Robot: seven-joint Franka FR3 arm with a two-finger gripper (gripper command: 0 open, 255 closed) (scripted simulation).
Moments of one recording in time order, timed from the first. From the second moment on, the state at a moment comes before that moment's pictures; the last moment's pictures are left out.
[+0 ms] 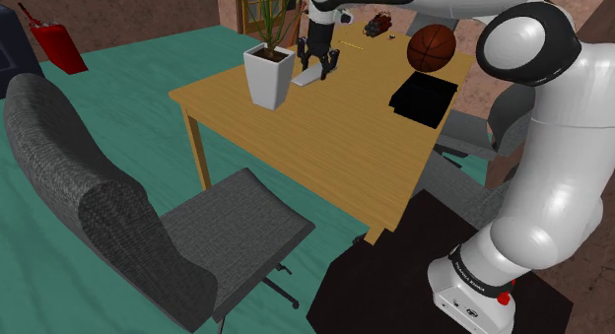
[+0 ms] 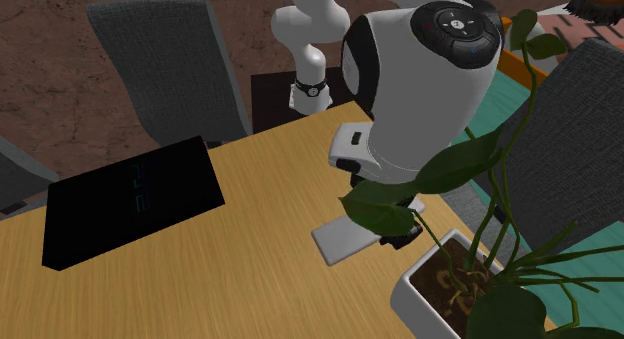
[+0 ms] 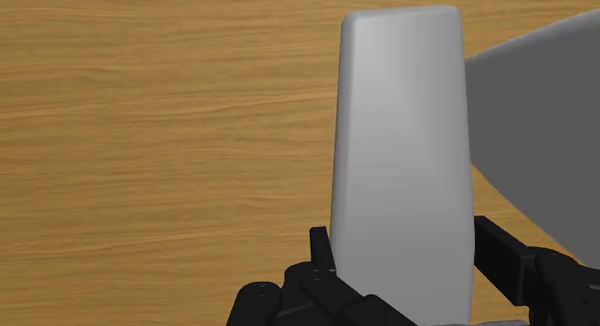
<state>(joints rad) -0.15 0.46 0.21 -1.32 -0.10 1.78 1.33</state>
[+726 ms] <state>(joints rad) -0.31 0.46 0.15 -1.31 -0.07 1.78 1.11</state>
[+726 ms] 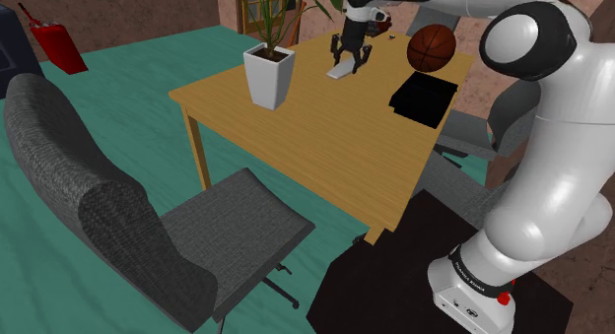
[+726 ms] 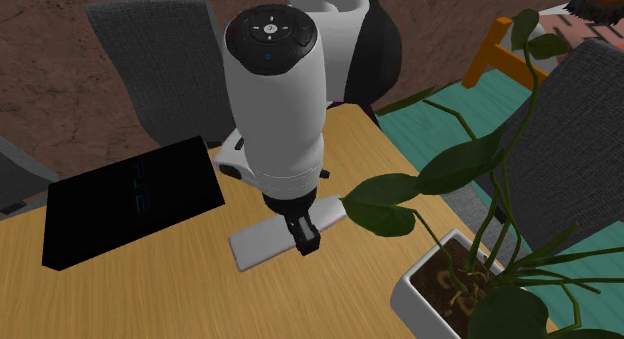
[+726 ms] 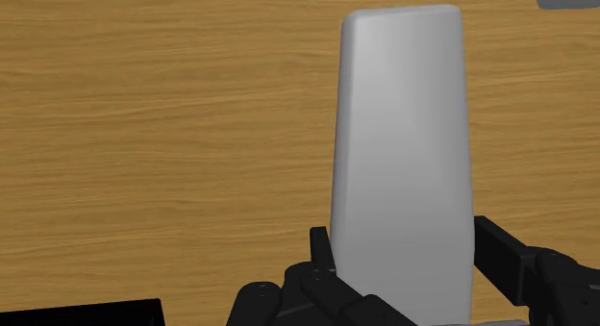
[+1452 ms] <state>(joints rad) -0.46 0.61 0.10 -1.07 -0.06 1.69 0.89</state>
